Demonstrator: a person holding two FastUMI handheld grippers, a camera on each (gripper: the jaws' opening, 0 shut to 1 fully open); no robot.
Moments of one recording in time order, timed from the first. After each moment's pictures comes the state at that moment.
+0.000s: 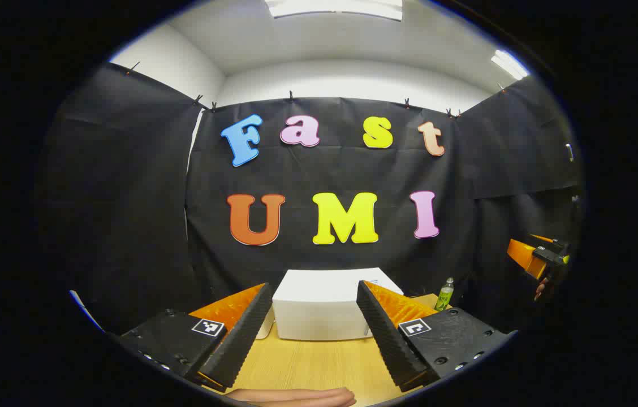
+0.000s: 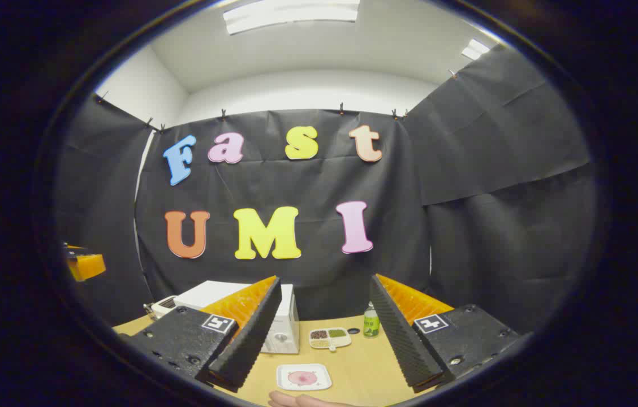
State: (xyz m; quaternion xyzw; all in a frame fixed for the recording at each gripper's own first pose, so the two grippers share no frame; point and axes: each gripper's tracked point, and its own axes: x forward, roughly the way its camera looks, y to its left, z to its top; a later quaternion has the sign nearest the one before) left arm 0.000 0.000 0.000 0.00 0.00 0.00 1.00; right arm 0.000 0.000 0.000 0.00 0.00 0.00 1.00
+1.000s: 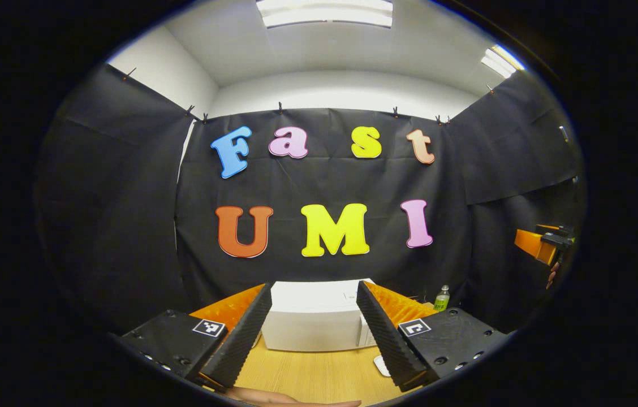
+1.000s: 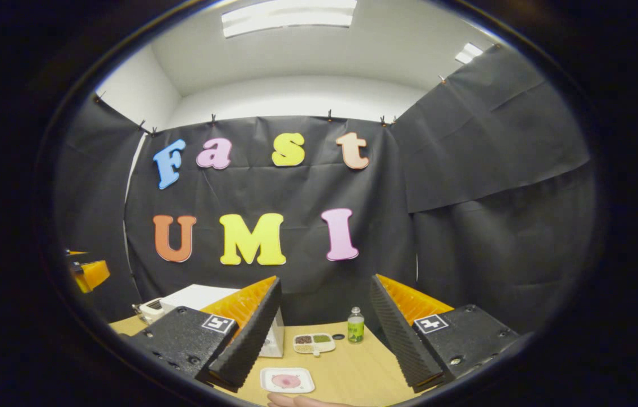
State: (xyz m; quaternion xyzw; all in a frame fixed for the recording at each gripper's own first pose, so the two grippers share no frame) left arm 0.033 -0.034 -0.020 0.00 -0.04 0.00 1.00; right arm 0.005 -0.047 0.003 0.00 -0.02 -0.03 1.00
